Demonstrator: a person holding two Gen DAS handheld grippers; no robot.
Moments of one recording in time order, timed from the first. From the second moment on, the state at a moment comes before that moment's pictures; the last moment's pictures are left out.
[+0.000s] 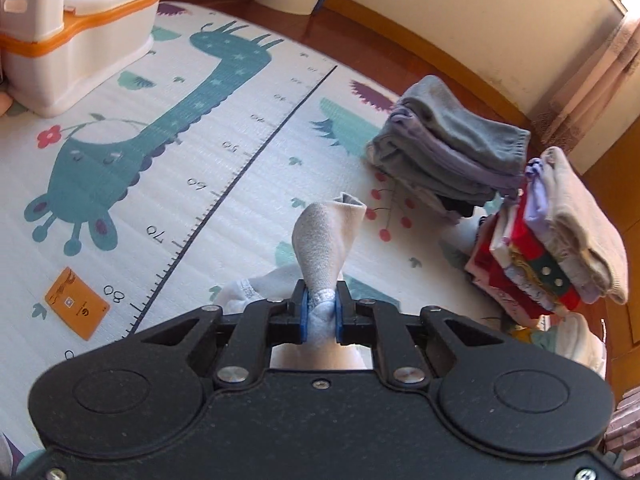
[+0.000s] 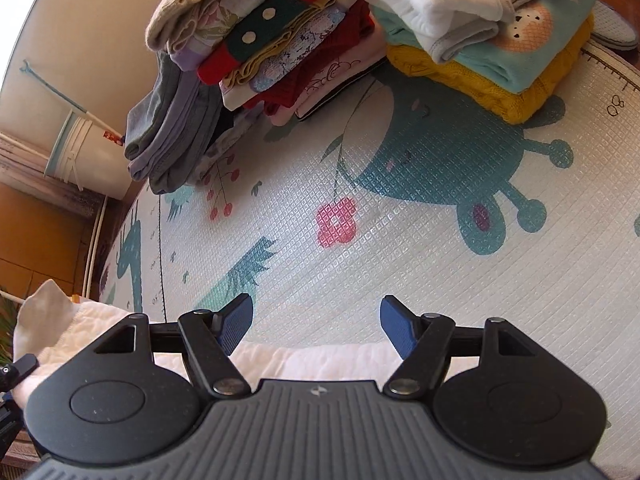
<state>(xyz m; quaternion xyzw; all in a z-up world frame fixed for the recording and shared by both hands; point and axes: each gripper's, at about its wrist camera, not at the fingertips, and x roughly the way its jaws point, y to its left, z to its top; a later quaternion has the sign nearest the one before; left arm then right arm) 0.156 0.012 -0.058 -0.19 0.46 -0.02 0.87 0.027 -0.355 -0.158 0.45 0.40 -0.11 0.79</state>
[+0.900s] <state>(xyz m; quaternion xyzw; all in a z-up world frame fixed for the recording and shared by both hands) 0.201 0.155 -0.154 -0.20 0.51 0.04 0.83 0.015 -0.333 -0.208 0.31 0.51 -0.11 0.79</state>
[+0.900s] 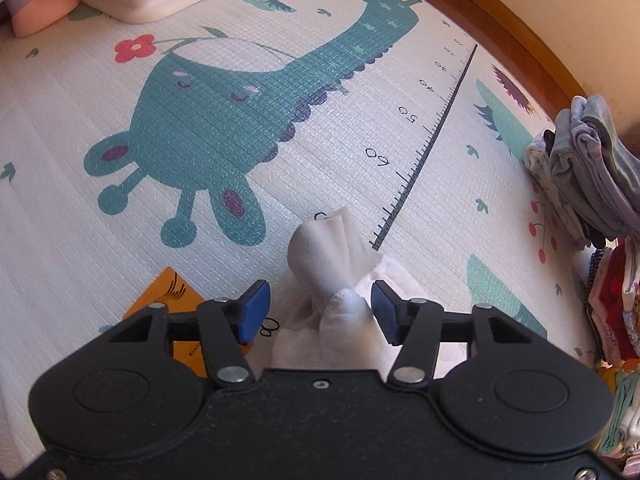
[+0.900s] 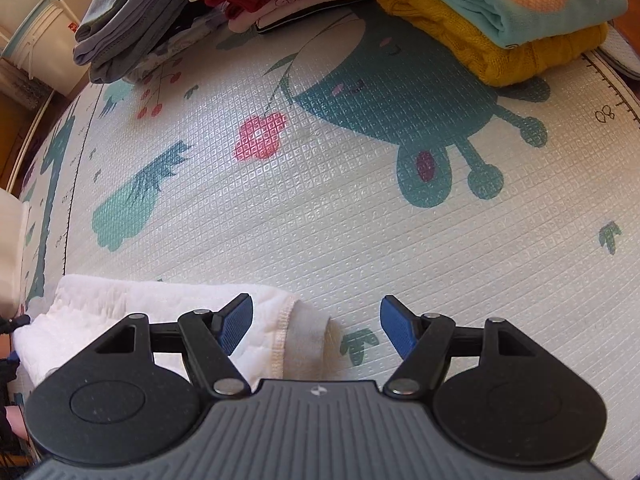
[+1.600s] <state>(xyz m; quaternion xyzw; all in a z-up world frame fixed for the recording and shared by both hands) 0.285 0.133 -0.186 0.01 0.61 -0.09 0.78 0.033 -0.291 -0.225 0.28 0.53 -0.08 0.80</state>
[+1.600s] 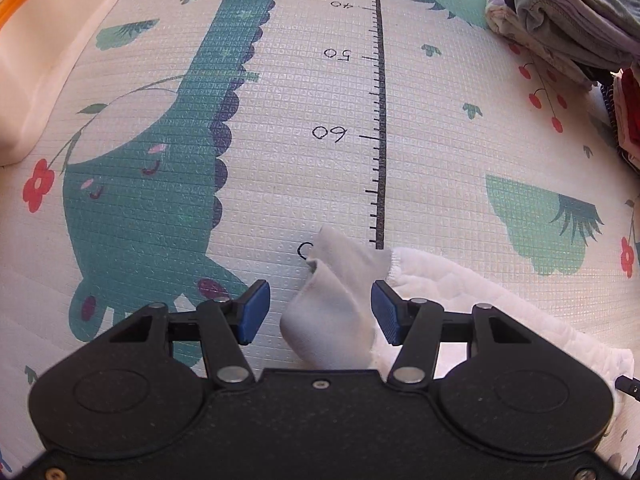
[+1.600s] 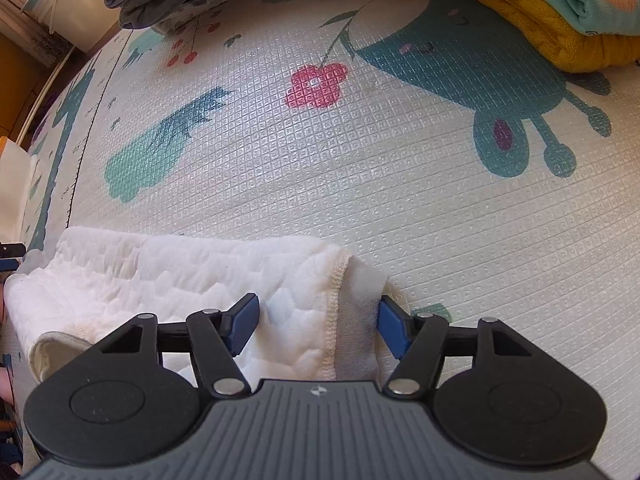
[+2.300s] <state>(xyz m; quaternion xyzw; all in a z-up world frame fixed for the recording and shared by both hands) 0.266 0.188 -0.185 -0.18 0.41 -0.05 0.89 0.145 -0.287 -0.146 0.17 0.38 -0.04 0.91</state>
